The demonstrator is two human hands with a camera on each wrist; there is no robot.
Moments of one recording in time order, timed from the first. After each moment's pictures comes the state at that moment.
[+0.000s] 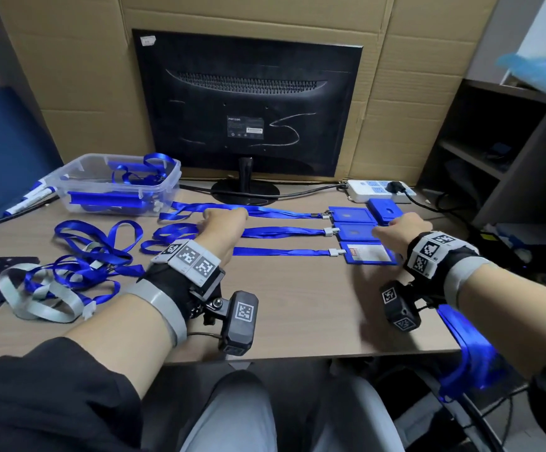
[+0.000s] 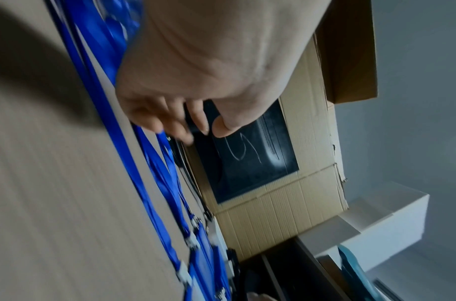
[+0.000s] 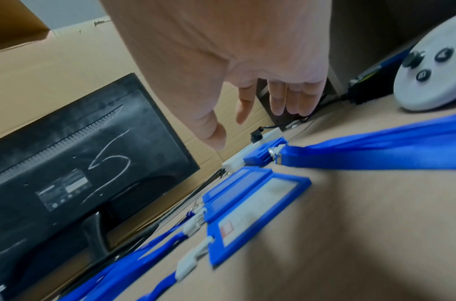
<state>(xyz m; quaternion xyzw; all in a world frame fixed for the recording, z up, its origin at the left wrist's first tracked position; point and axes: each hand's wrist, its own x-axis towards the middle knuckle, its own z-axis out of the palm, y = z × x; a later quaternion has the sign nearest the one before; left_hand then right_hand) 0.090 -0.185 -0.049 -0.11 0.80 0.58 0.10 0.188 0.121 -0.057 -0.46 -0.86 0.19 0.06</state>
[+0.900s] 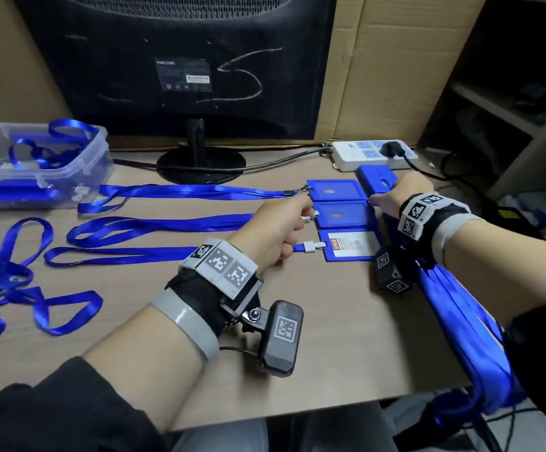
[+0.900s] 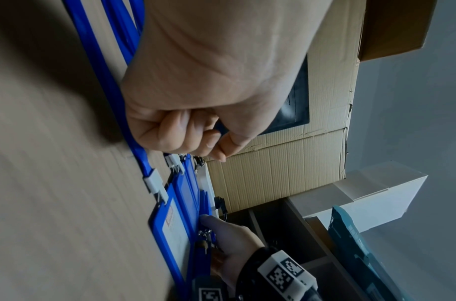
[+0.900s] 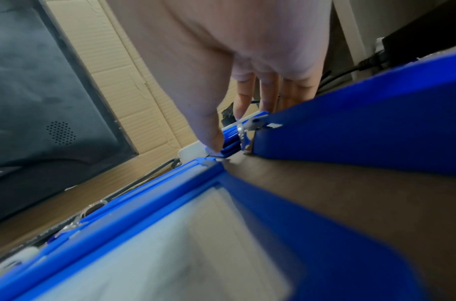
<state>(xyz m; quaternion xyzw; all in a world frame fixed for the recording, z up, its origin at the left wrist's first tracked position) 0.099 -0.038 -0.067 0.01 0.72 0.61 0.34 0.112 0.219 -0.092 -0.46 -0.86 0.19 0.08</state>
